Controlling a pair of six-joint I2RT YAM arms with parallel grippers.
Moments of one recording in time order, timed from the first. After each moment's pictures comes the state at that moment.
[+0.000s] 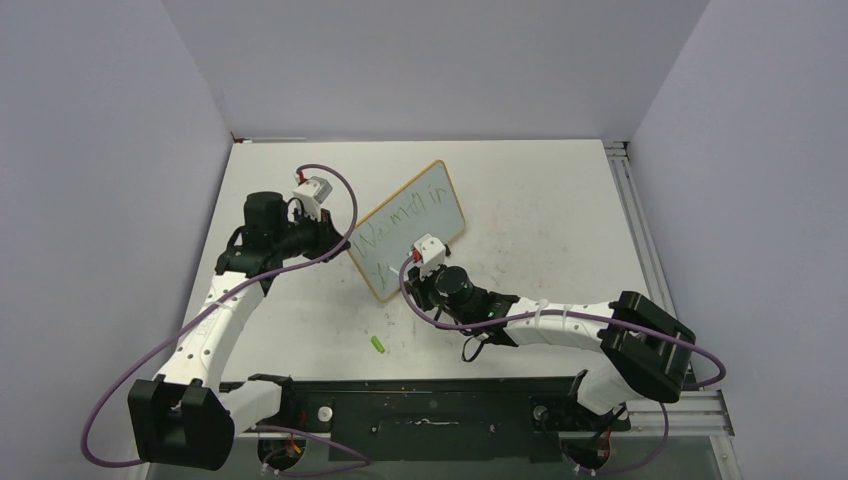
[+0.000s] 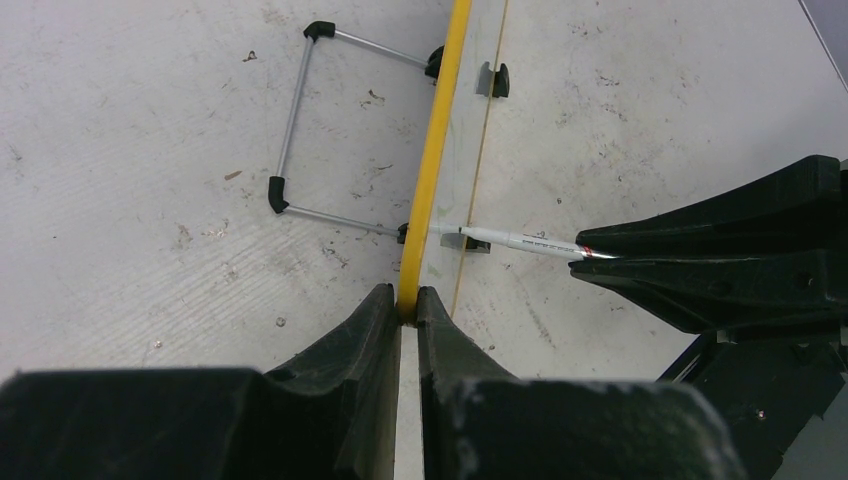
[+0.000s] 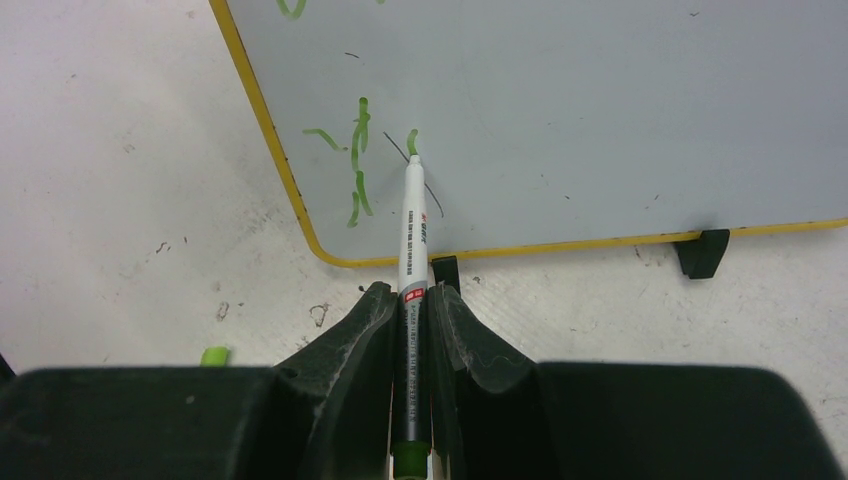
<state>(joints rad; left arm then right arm) -0.14 1.12 0.90 -0.39 0.55 -0.05 1.03 1.48 0.71 0.39 0.24 0.17</state>
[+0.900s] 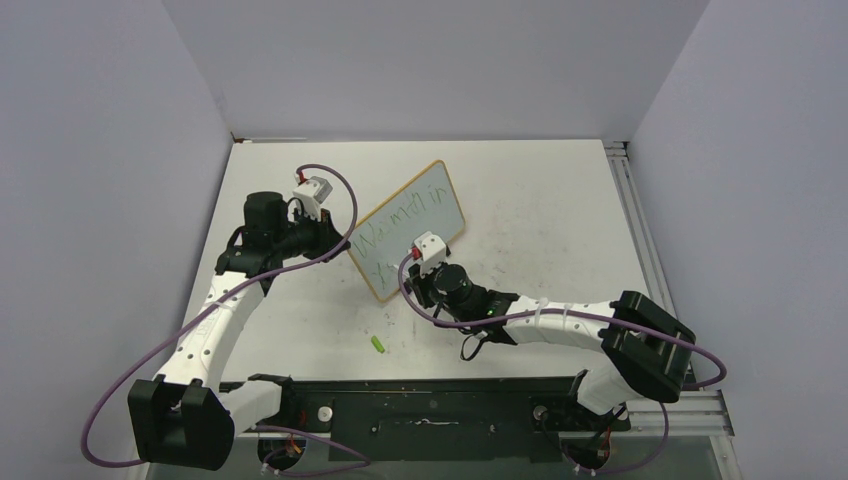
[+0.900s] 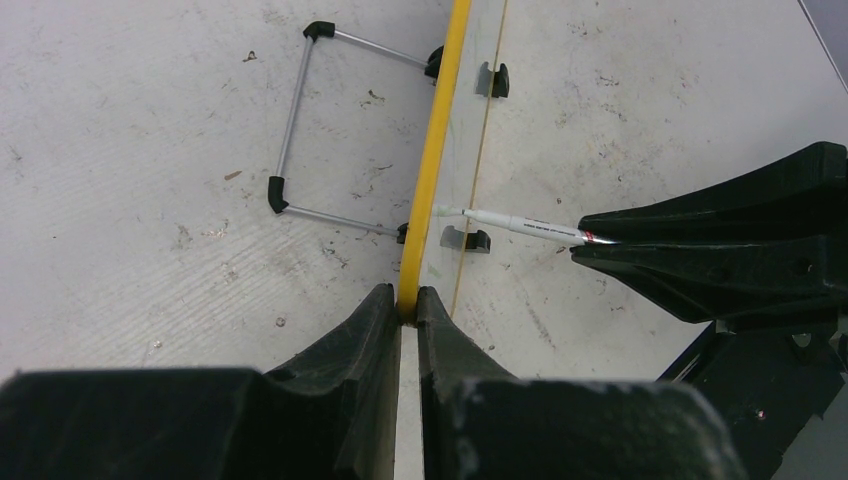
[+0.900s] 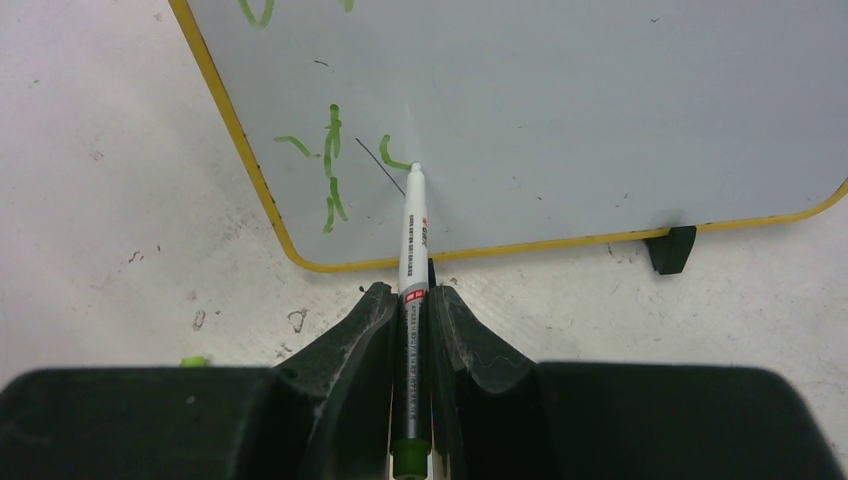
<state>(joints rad) -0.14 1.12 0.90 -0.39 0.55 -0.05 1.03 1.48 0.72 0.36 0.28 0.16</state>
